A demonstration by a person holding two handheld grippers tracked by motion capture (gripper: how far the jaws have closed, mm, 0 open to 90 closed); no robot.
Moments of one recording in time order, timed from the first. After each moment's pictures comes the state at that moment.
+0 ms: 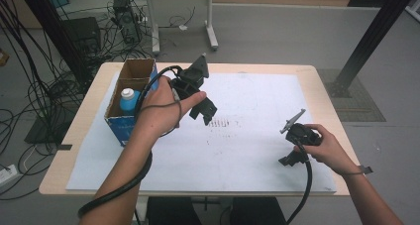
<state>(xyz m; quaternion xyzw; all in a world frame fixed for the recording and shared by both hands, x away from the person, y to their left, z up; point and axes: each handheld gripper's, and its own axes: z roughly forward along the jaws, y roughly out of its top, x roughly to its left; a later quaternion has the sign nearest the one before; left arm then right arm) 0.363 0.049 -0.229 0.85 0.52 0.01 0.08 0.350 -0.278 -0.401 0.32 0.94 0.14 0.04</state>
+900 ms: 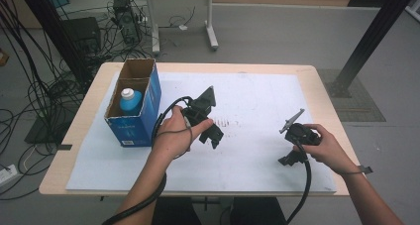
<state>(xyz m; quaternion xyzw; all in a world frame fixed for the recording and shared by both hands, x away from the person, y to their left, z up) 0.359 0.036 -0.306 0.85 0.52 -0.04 0.06 0.351 -0.276 -0.402 0.32 0.94 0.14 0.04</state>
